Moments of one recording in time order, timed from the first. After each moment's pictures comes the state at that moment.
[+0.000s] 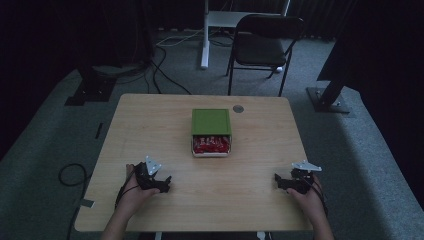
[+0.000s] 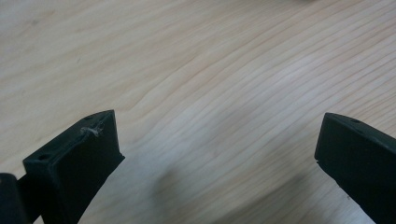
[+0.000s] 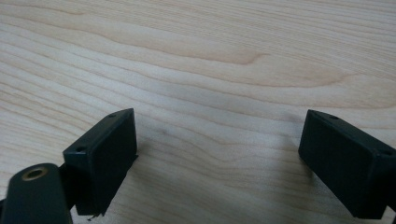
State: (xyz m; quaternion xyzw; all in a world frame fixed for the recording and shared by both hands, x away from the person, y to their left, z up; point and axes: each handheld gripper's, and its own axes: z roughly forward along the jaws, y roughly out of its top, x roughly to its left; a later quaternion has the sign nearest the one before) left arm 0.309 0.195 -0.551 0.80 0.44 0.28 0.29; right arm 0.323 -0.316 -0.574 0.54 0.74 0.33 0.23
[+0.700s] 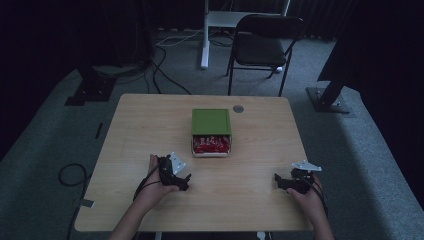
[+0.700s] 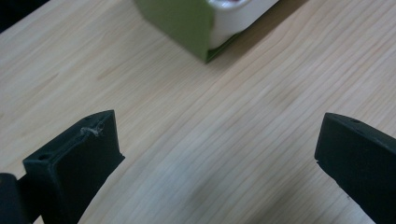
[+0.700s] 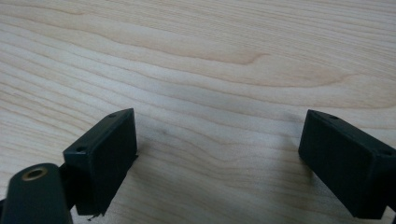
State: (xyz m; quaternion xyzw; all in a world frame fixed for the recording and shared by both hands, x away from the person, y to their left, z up) left arm 0.321 0.132 -0.536 0.84 0.34 0.30 0.29; right arm 0.323 -0.316 -0.574 0.54 0.74 0.33 0.23
